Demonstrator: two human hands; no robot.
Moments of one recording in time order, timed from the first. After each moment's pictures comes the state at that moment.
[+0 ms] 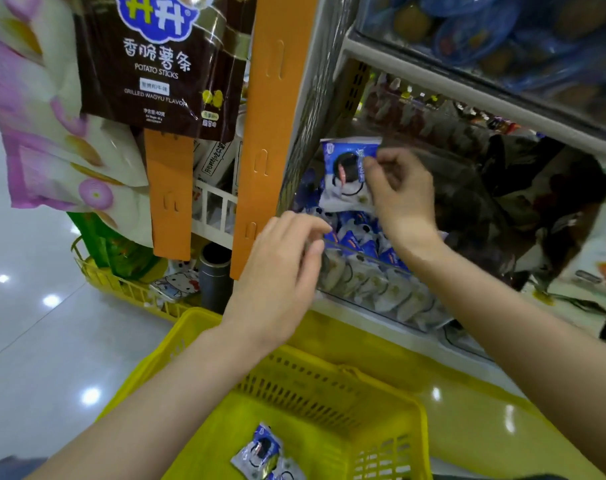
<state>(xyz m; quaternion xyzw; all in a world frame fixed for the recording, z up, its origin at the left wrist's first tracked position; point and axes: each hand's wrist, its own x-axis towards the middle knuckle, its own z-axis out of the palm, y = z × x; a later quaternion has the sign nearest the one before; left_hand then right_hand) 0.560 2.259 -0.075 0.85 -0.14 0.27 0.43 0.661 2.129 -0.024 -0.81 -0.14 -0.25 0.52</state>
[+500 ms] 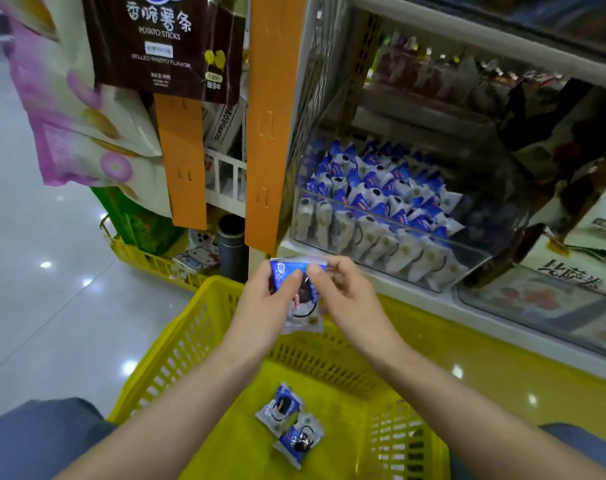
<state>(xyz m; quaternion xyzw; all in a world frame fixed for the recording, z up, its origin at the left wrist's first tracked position) 0.514 2.252 -0.121 0.65 0.12 0.03 0.75 0.544 2.142 -0.122 -0.79 -0.07 0.08 0.60</state>
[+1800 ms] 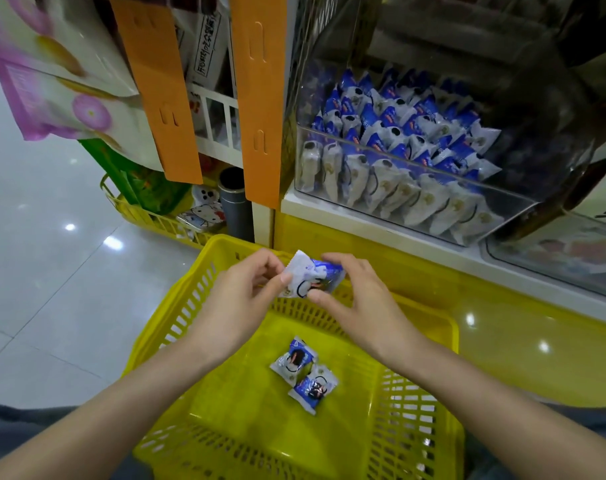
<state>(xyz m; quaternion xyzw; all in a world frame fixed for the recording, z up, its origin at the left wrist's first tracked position) 0.500 2.287 -0.173 0.84 0.00 0.03 0.54 0.523 2.113 -0.162 -0.91 -0.13 0.13 0.38</state>
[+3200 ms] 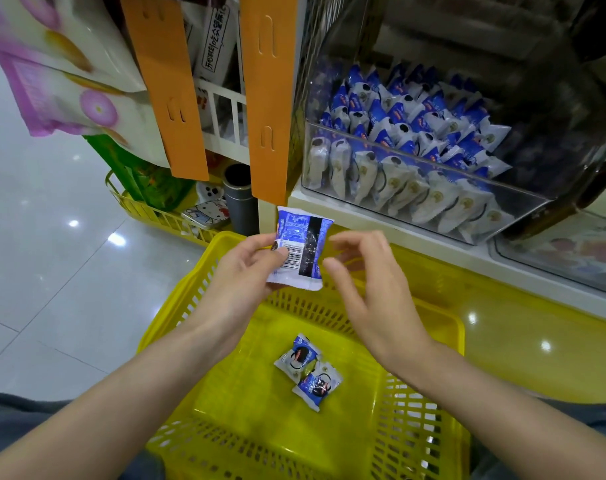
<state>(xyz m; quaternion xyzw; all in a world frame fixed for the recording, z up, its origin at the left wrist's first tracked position) 0.507 2.283 -0.158 0.60 0.19 -0.05 0.78 0.516 2.126 -0.135 -0.88 -0.21 -0.04 0.43</state>
